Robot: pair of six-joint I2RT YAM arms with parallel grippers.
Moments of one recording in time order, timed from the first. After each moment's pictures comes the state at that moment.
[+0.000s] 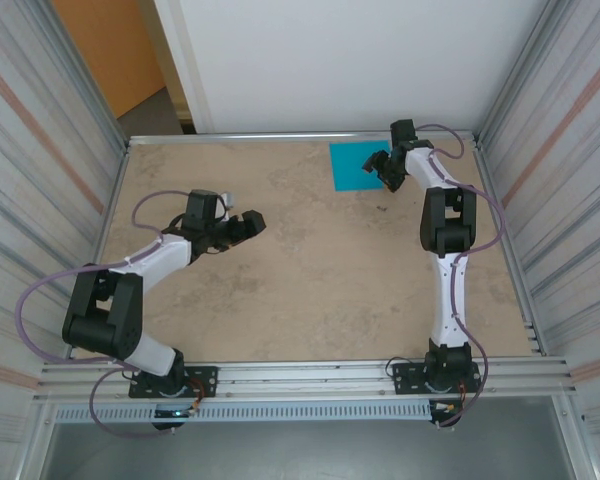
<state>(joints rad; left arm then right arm) -0.28 1.50 0.82 -0.11 0.40 -0.63 0.09 2.47 2.11 -0.74 -0.20 0.71</state>
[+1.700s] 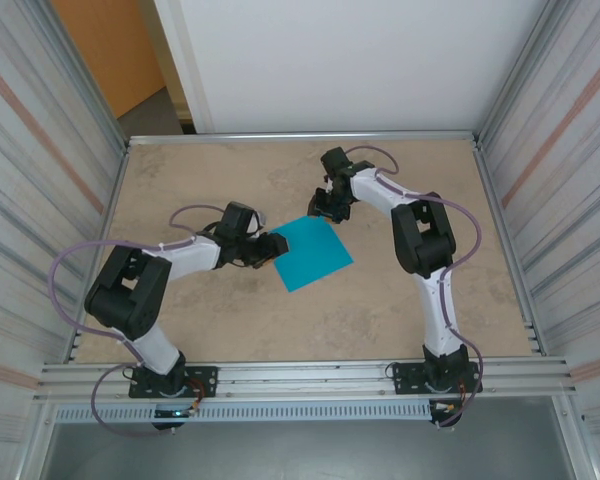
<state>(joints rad) -0.47 1.67 0.84 -0.07 0.45 -0.79 0.45 2.27 1.80 -0.77 -0.27 0.62</state>
